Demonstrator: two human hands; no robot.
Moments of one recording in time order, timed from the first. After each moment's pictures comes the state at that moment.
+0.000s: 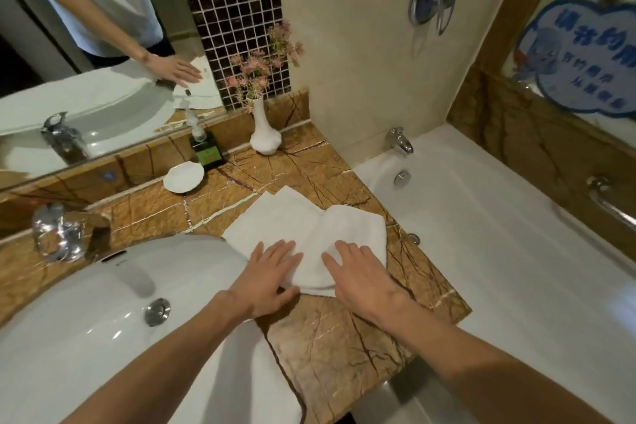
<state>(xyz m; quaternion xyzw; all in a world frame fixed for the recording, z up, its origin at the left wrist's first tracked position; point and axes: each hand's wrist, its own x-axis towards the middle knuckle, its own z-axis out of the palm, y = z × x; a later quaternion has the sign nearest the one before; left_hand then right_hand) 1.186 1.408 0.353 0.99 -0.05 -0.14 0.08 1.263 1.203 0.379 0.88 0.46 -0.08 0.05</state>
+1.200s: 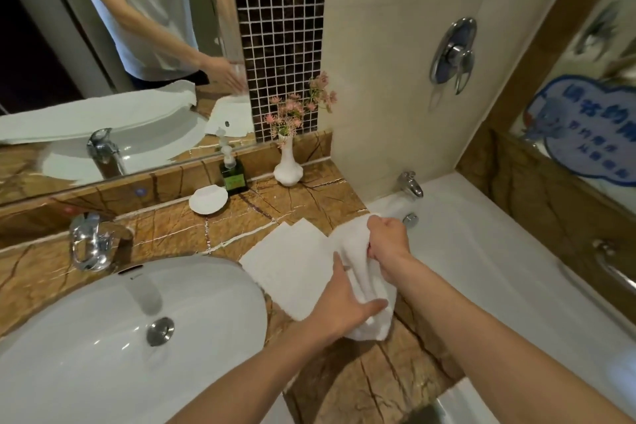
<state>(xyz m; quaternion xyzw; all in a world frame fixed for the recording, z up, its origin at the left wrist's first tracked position) 1.222 1.306 0.415 0.82 0.18 -0.09 0.53 1.326 1.257 0.468 0.79 -0.09 -0.17 -0.59</state>
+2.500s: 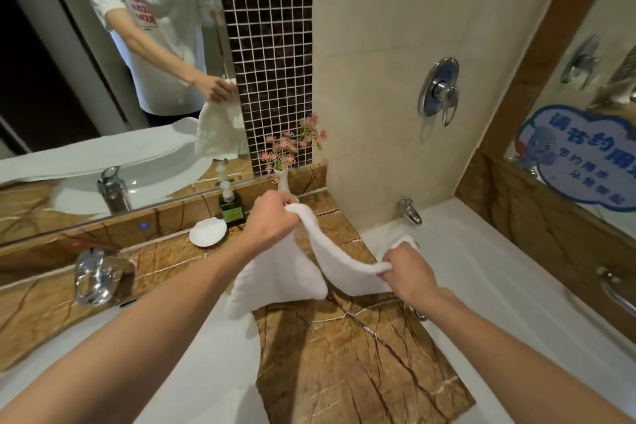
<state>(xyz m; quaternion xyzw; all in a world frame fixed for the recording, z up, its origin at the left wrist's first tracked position) 1.294 1.431 0.538 0.90 0.20 0.12 0.37 1.370 1.193 0.471 0.97 0.21 -0.11 -0.11</state>
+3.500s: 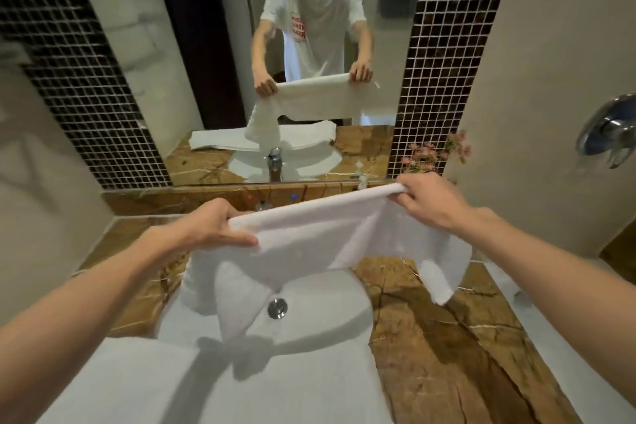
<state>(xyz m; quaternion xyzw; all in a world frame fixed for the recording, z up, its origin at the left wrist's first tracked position) 0.979 1.584 0.600 0.90 0.32 0.00 0.29 1.280 1.358 0.612 0.82 0.56 0.02 -0.16</state>
